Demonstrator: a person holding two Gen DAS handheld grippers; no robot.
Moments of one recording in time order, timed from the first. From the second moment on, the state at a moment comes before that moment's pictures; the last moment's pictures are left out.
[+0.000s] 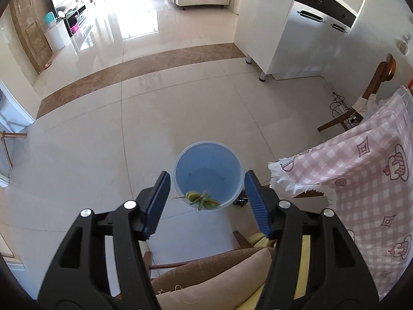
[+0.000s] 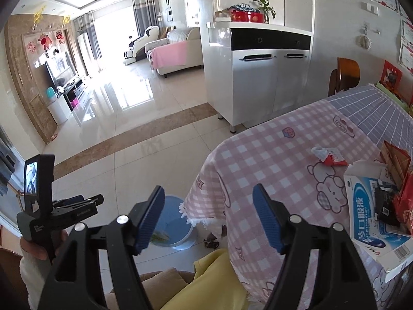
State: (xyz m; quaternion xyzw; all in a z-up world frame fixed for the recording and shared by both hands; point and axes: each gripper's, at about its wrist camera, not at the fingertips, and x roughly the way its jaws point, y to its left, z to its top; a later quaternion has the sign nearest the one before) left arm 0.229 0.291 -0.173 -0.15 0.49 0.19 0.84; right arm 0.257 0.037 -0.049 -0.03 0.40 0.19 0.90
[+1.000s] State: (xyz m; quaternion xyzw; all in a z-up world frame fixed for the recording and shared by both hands) left arm 0.243 0.058 -0.079 -0.04 0.42 -0.03 0.91; right arm 0.206 -0.160 -0.020 0.08 0.35 0.02 0.93
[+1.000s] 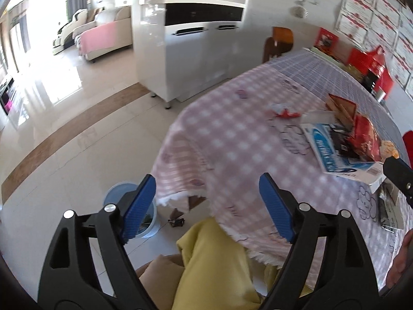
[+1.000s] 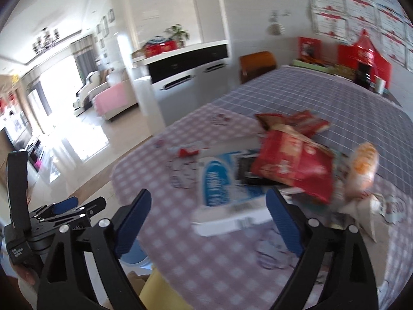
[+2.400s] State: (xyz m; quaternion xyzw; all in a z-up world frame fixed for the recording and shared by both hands) left arm 0.291 -0.004 -0.067 0.00 0.41 -0.10 0.91; right arm 0.171 -0.270 0.021 0.21 0.26 -0.11 0.94
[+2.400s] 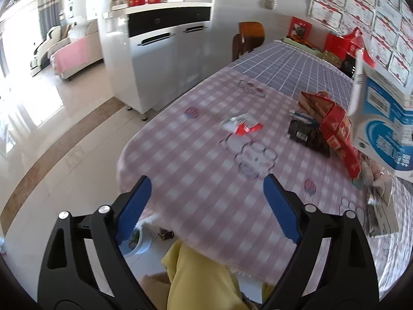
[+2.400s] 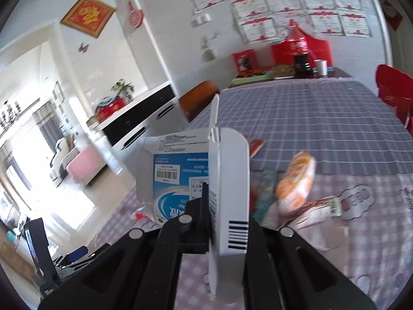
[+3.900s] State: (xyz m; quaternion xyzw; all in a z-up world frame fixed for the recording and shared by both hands) left arm 0.424 -0.018 -0.114 -0.05 0.43 -0.07 0.90; right arm 0.242 -0.281 -0.004 0.20 0.30 -0.10 0.93
